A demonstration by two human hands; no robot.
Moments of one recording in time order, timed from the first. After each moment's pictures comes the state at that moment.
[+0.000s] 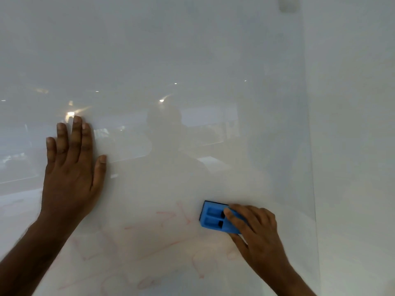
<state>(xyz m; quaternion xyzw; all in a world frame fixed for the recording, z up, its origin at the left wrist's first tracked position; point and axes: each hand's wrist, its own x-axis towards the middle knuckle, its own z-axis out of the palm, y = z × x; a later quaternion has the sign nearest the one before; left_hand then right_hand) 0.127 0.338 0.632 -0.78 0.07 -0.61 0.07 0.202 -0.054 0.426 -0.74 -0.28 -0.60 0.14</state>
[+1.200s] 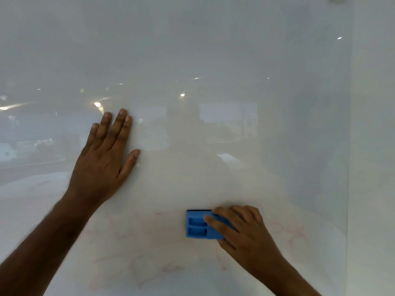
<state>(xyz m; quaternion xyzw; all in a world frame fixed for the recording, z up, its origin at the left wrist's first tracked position) 0.109 0.366 0.637 -0.80 0.09 -0.58 0.13 0.177 0.019 0.454 -0.72 -0.38 -0.57 0.06</state>
